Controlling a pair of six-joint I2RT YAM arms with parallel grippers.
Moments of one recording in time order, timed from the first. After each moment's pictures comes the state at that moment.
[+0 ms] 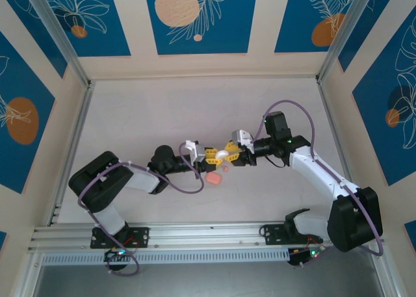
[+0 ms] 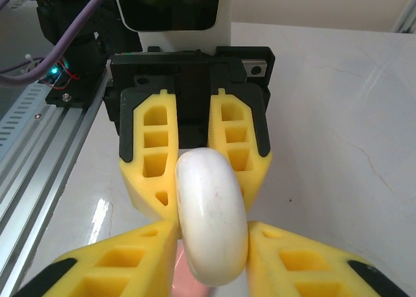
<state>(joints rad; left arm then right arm) -0.76 1.68 0.50 1.28 0.66 -0.05 0.35 1.23 0.84 -0.47 -1.04 -0.87</state>
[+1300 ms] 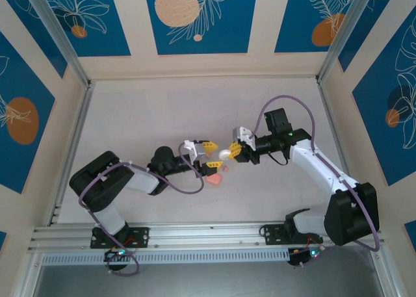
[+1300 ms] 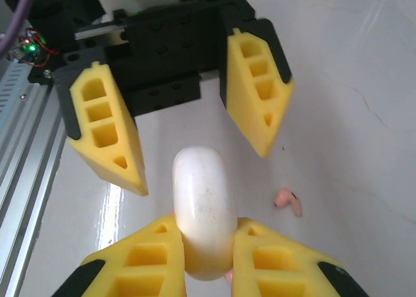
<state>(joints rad) -0.76 1.70 0.47 1.29 0.51 -0.02 0.29 1.31 0.96 -0.69 -0.93 -0.91</state>
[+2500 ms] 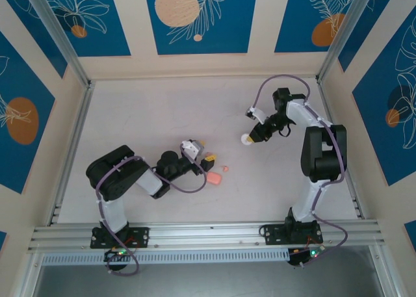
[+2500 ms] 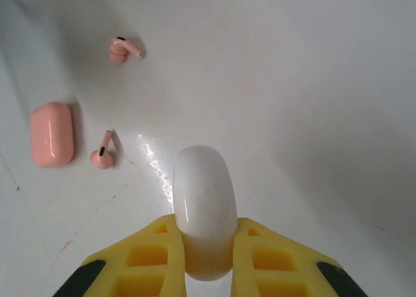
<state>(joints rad) -0.76 1.85 0.45 1.29 0.13 -0.03 0.06 1.89 1.42 -1.06 -0.64 -0.82</state>
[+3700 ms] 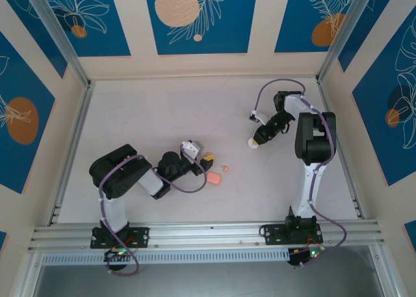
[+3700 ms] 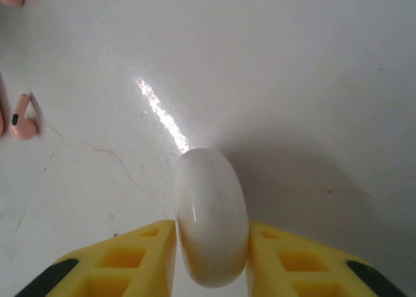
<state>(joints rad) -0.76 1.88 0.45 1.28 0.09 -0.05 0.00 2.15 1.60 -1.20 -0.54 -0.86</state>
